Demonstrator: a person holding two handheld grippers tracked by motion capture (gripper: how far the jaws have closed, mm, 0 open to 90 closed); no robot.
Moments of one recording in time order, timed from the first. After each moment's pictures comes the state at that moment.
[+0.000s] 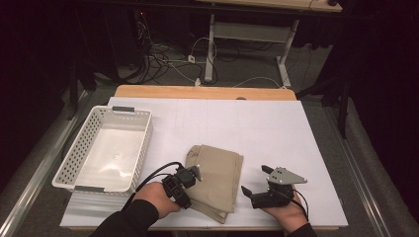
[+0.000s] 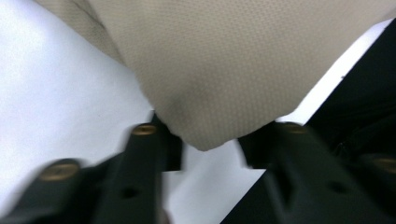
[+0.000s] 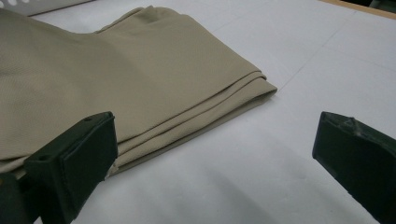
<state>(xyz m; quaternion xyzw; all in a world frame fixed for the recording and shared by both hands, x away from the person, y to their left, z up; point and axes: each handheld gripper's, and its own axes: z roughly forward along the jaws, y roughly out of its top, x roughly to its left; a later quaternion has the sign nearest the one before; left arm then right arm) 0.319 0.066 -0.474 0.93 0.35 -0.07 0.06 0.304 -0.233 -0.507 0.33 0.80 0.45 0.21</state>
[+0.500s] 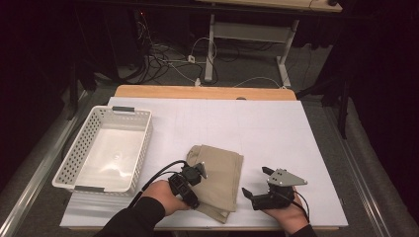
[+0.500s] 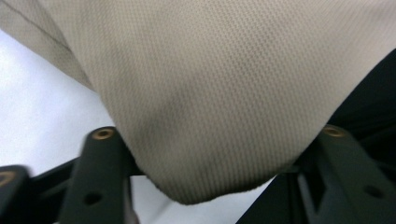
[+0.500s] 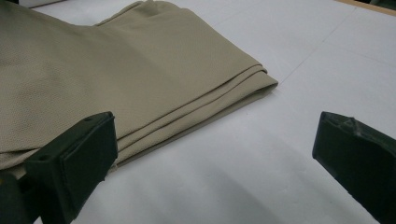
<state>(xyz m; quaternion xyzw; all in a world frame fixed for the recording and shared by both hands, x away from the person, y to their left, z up) 0.327 0.053 -0.479 0.93 0.35 -0.10 0.08 0.301 -0.234 -0.509 0.32 0.81 0.45 0.21</state>
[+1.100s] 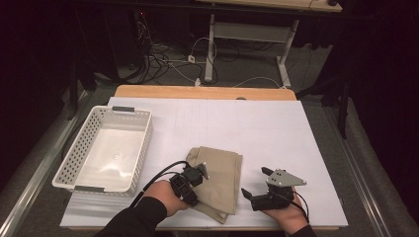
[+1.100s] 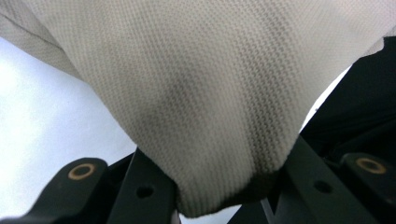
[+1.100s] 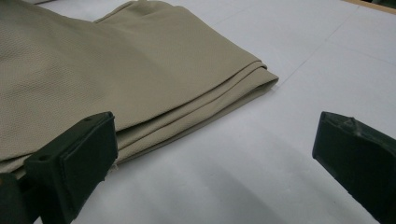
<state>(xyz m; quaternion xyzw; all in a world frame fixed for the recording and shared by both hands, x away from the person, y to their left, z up) 0.325 0.051 -0.475 0.93 0.34 -0.10 0.08 0.301 -0.232 -0.510 0.32 0.81 0.44 0.21</state>
